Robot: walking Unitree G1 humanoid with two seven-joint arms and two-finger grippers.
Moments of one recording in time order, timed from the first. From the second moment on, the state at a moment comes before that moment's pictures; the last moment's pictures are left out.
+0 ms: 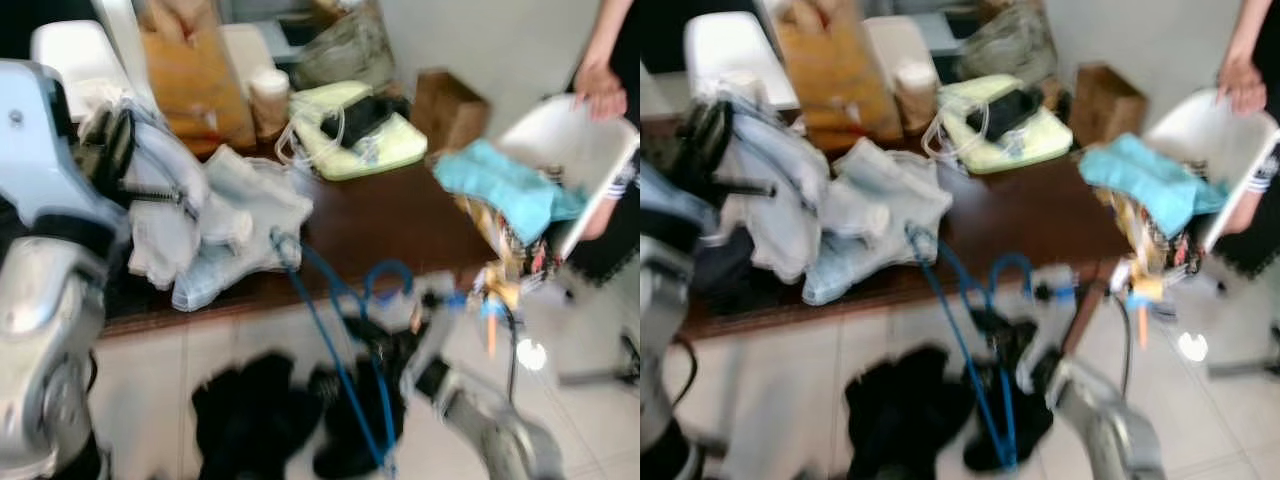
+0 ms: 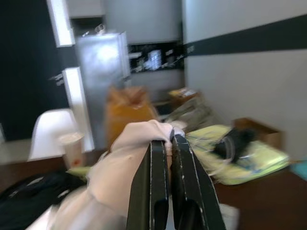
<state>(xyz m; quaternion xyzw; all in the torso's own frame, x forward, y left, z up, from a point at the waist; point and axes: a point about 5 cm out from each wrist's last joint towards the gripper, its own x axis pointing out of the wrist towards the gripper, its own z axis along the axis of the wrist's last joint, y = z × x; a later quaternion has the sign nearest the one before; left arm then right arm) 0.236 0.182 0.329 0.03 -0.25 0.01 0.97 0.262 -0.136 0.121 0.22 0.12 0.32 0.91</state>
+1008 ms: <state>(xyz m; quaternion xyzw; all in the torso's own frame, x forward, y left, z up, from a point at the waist) 0.280 0.146 0.191 0.00 -0.01 -0.08 1.00 0.271 -0.147 0.120 0.26 0.12 0.26 0.92</state>
